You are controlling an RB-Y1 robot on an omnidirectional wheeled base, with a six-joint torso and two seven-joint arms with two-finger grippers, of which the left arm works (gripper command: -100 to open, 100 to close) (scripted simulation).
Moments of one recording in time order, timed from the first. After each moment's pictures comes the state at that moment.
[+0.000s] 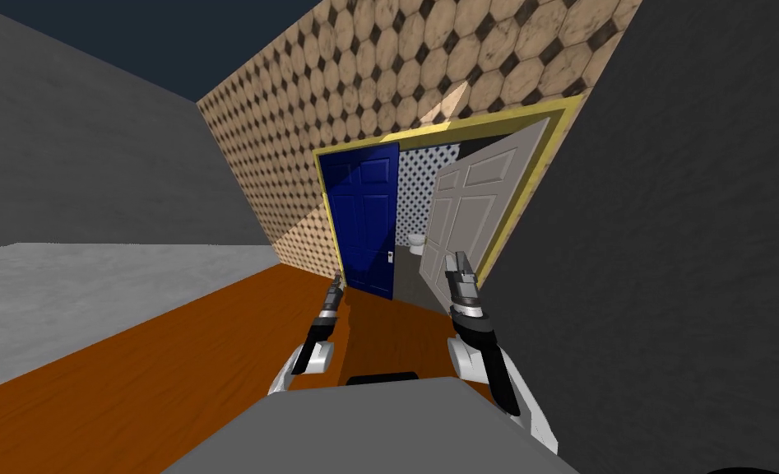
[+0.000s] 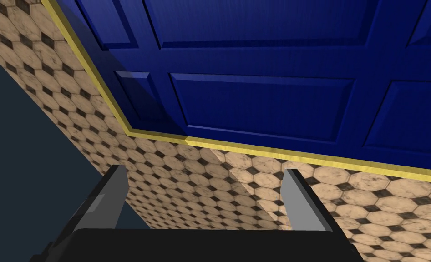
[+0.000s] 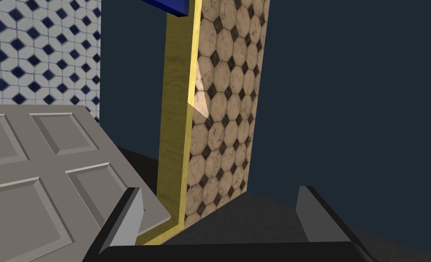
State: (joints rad) arm 0.15 0.09 -0.05 -1.46 0.03 -0.65 -0.05
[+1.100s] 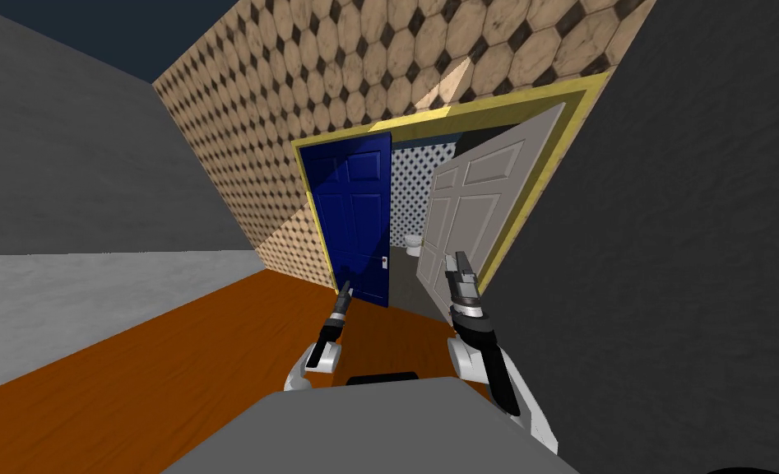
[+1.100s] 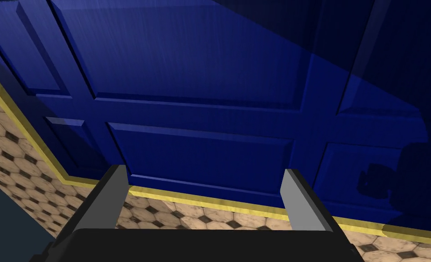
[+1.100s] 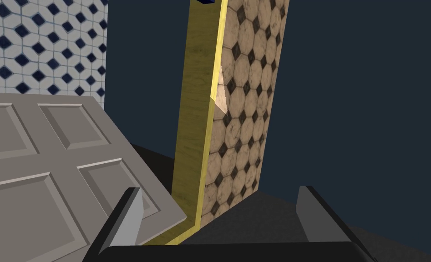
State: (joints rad) arm 0.02 0.09 -0.10 -1.15 0.03 -0.71 -0.01
